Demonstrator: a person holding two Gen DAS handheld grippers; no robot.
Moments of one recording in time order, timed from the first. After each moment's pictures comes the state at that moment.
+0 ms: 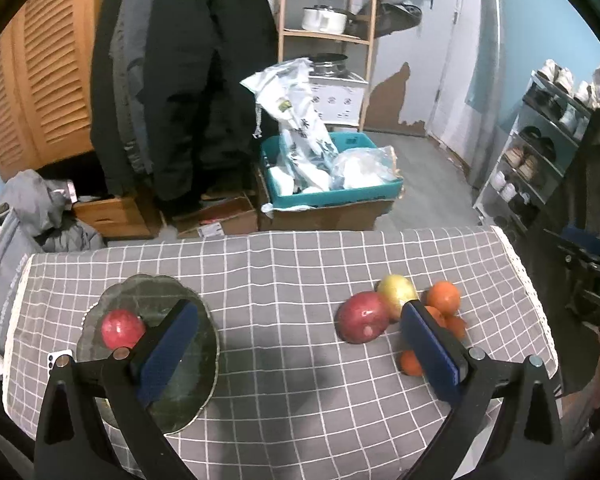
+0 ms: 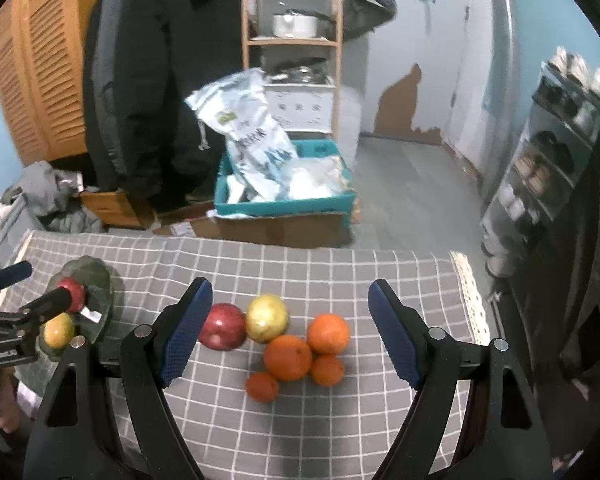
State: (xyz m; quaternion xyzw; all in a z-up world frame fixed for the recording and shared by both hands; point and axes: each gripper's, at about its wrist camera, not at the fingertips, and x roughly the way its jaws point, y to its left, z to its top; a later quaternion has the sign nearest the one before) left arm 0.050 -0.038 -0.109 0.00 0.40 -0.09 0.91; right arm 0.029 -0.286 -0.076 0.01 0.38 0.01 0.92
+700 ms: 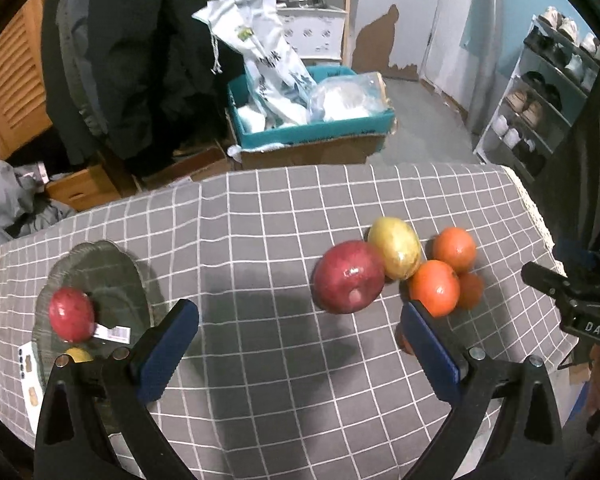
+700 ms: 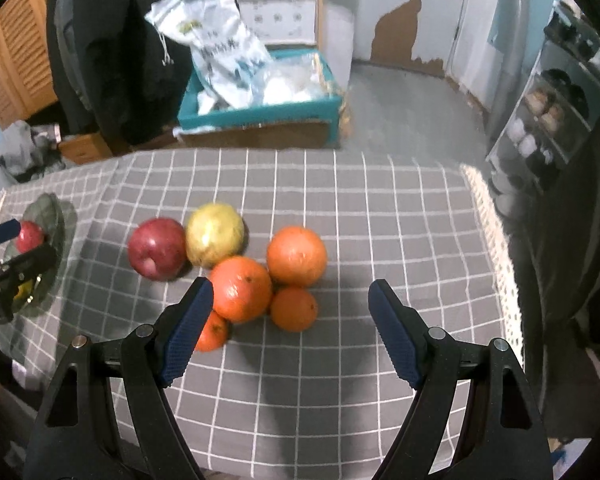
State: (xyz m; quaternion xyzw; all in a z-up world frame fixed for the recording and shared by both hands) left arm 0.082 -0.091 -0.192 0.04 0.48 -0.11 0.87; right arm 0.043 -0.333 -0.187 0.01 0.50 0.02 0.87
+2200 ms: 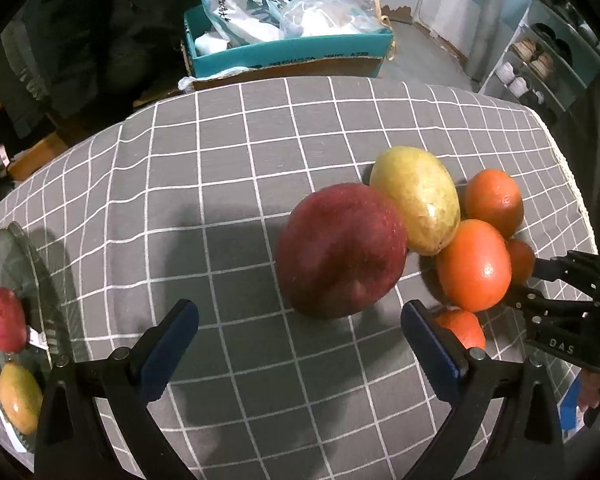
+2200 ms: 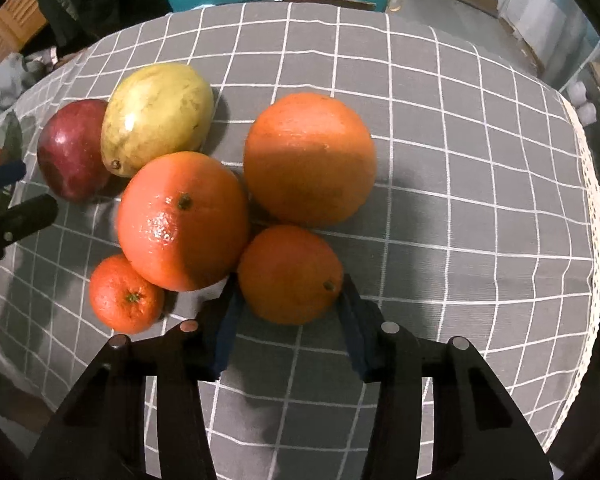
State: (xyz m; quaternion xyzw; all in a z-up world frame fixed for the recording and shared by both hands) left arm 0.129 -0.131 -0.292 0.06 0.57 -0.13 0.81; right arm 0.075 -0.328 -0.317 -0.01 0.61 0.07 0.79
